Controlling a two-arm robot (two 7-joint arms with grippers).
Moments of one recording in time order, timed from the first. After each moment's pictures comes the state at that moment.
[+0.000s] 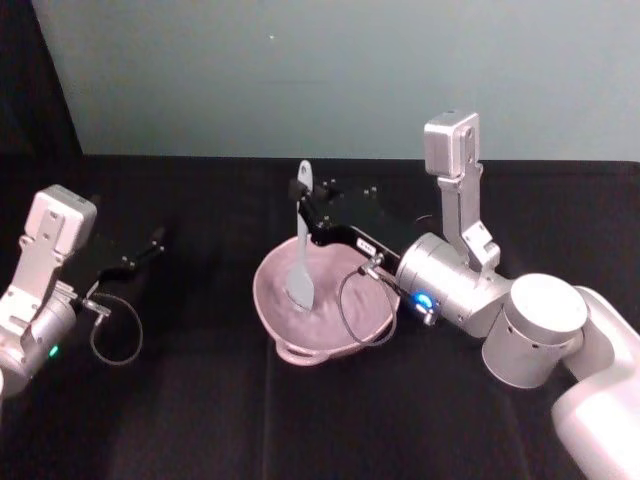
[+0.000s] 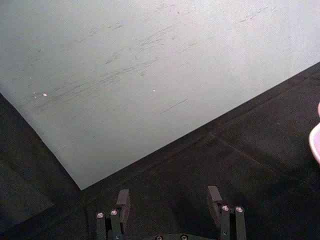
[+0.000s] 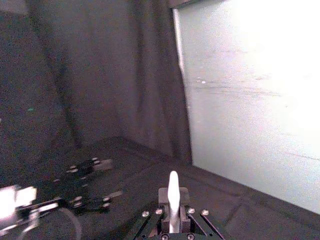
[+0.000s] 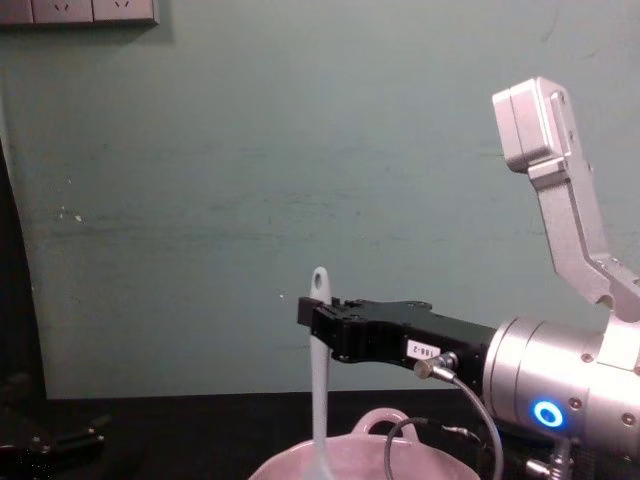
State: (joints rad) left arm -0.20 0.60 0.45 -1.41 -0.25 -0.12 0.03; right arm 0.37 0.23 -0.49 -1.38 0.42 0.01 0.39
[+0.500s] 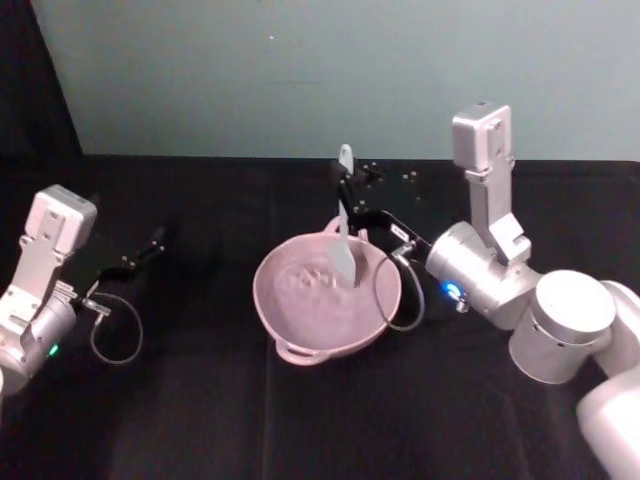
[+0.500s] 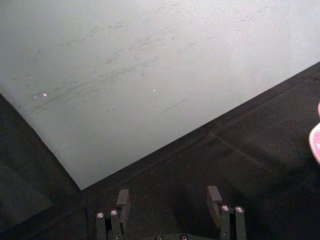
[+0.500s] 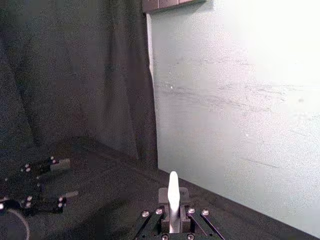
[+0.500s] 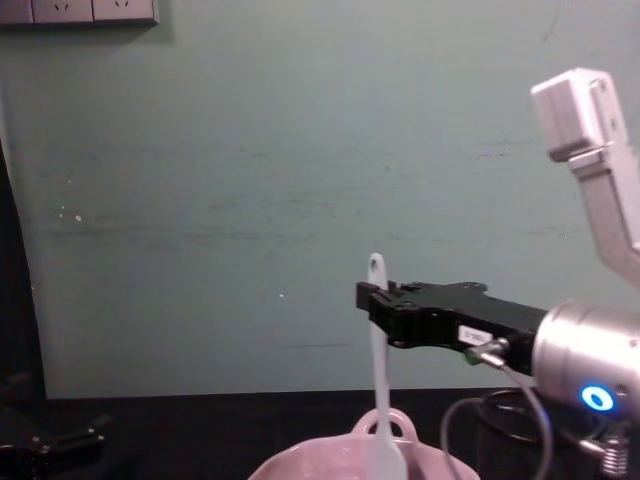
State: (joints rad) left arm -0.20 0.60 0.45 -1.41 -0.25 -0.12 0.03; right arm 0.36 0.25 -0.43 -1.40 0.33 -0.01 0.33
